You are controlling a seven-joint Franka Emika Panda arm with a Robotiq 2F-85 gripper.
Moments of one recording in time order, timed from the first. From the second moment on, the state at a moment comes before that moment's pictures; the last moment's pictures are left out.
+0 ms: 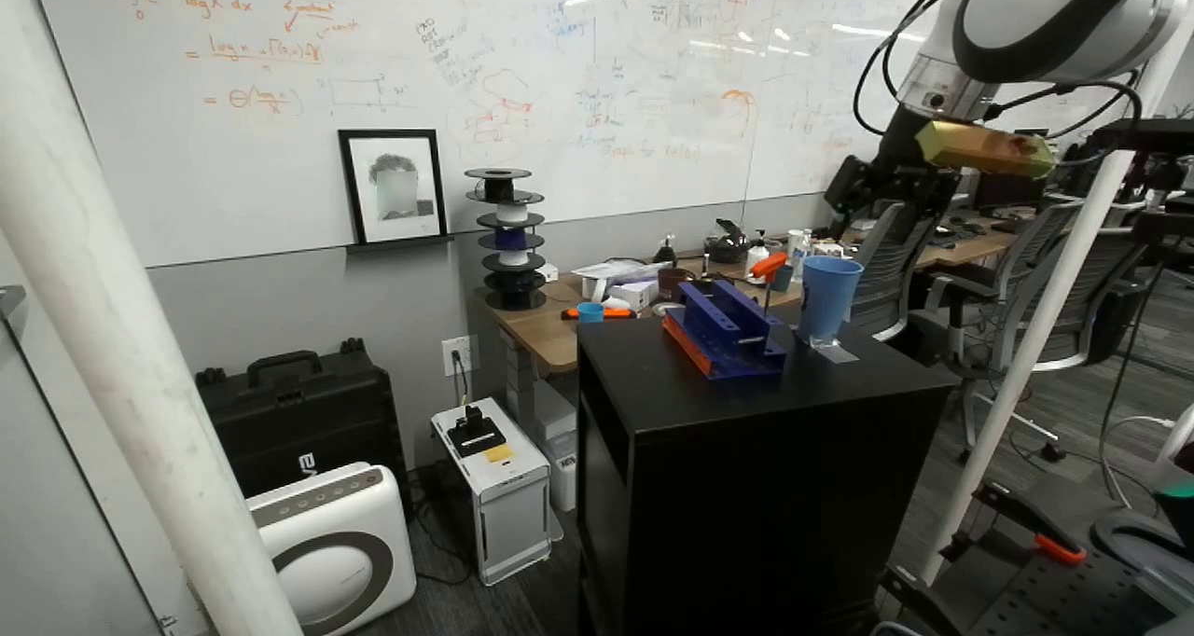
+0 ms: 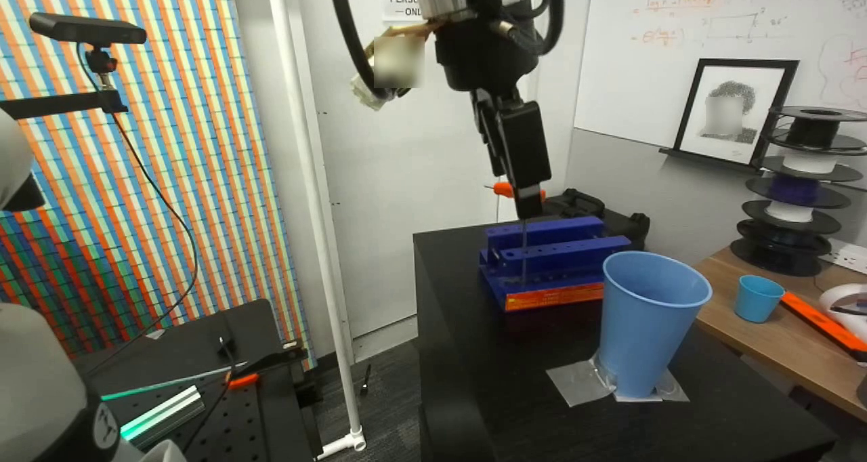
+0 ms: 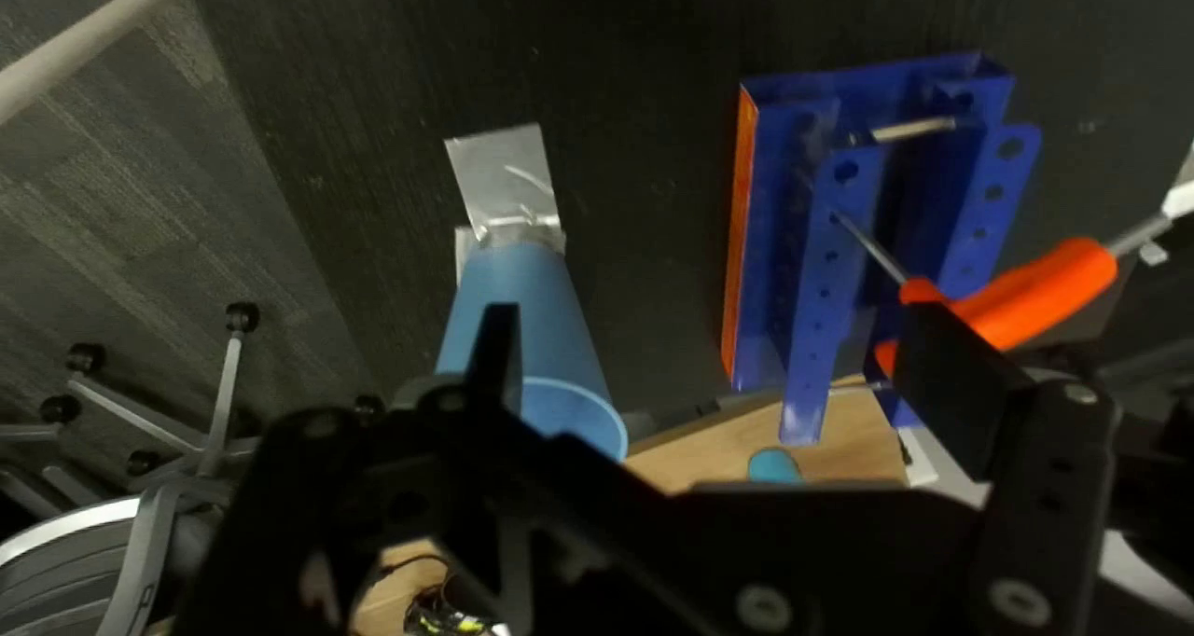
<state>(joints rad) -0.13 -0.49 0.01 -2.68 -0.03 2.47 0.31</state>
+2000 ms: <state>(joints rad) -0.07 -0.10 0.17 -2.47 -0.20 2.62 1.22</state>
